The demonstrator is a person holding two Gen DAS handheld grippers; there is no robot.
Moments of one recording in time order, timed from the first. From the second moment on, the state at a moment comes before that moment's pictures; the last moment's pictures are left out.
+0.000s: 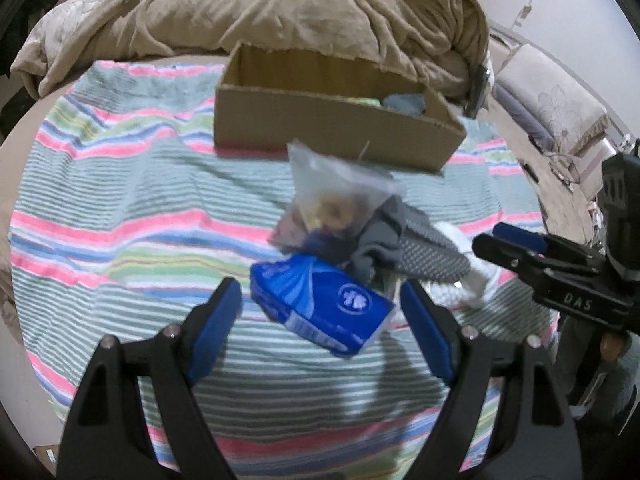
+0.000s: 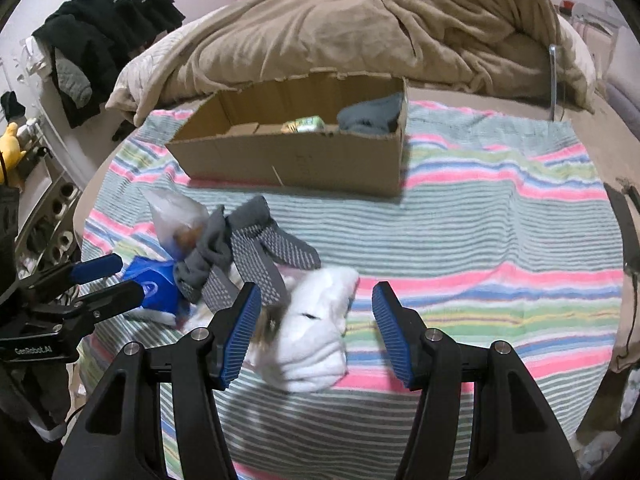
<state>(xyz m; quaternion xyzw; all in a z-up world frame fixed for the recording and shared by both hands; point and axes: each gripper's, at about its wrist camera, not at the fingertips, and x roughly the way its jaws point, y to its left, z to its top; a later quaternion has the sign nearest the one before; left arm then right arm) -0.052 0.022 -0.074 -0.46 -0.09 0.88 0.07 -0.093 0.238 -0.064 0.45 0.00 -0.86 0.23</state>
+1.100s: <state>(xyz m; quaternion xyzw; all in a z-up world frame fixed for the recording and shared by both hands) -0.053 0.034 -0.079 -0.47 0.04 0.88 0.01 -0.092 0.232 -0.087 0.46 0.02 -0.84 0.28</state>
